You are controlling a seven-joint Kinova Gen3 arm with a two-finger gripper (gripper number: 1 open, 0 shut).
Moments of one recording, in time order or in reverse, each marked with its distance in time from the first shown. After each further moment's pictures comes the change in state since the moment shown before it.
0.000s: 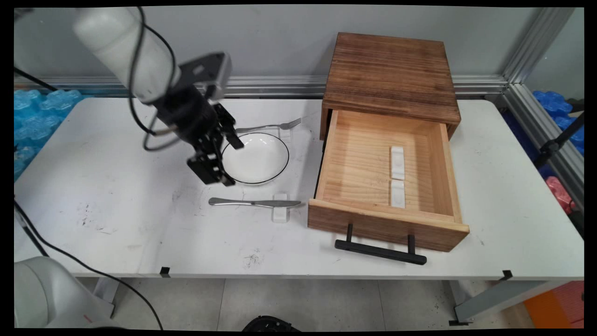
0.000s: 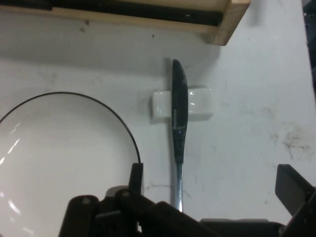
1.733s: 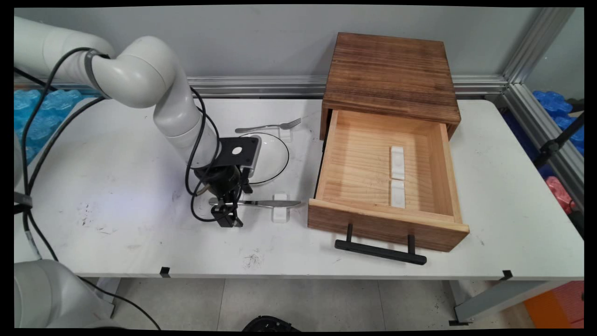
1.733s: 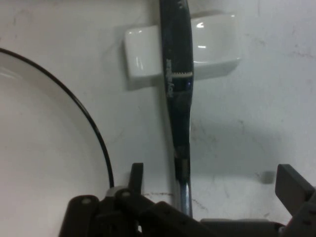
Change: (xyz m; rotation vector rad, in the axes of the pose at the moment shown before) arm -0.023 -0.001 0.141 -0.032 -0.159 0.066
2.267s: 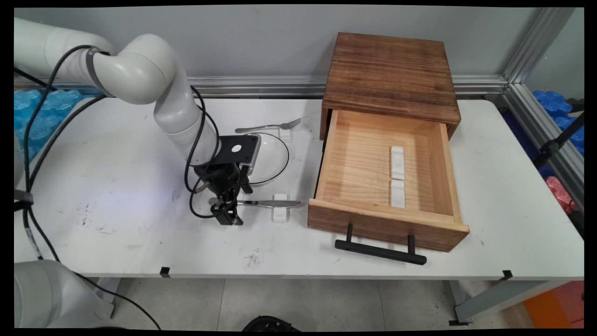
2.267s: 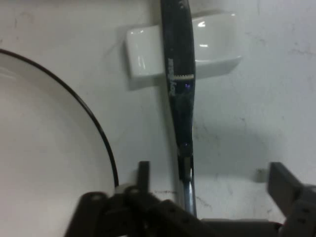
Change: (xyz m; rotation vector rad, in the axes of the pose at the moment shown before) arm -0.003 -0.006 -0.002 -0.014 0.008 0.014
